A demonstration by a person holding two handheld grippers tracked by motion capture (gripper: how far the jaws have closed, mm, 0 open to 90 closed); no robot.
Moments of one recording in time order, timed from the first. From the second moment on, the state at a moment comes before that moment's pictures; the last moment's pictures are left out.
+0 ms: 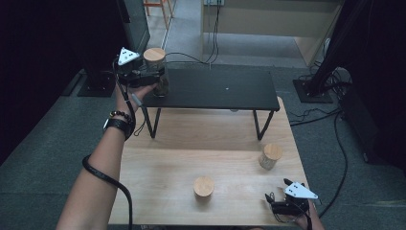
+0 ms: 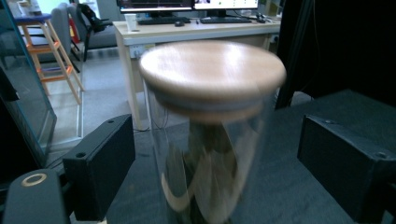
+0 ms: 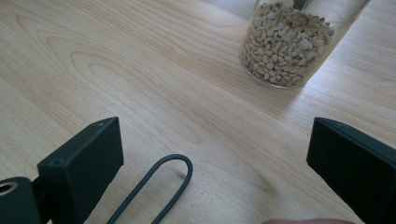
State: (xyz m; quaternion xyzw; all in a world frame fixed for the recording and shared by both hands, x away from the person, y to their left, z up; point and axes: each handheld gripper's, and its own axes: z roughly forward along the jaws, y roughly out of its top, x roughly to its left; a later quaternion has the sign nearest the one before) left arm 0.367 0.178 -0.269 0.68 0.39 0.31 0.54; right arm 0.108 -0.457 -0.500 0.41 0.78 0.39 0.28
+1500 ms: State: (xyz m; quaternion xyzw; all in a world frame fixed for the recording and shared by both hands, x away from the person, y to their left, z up) left arm 0.243 0.252 -0.371 0.69 0.37 0.29 0.56; right arm 0.106 -0.454 -0.500 0.42 0.77 0.39 0.29
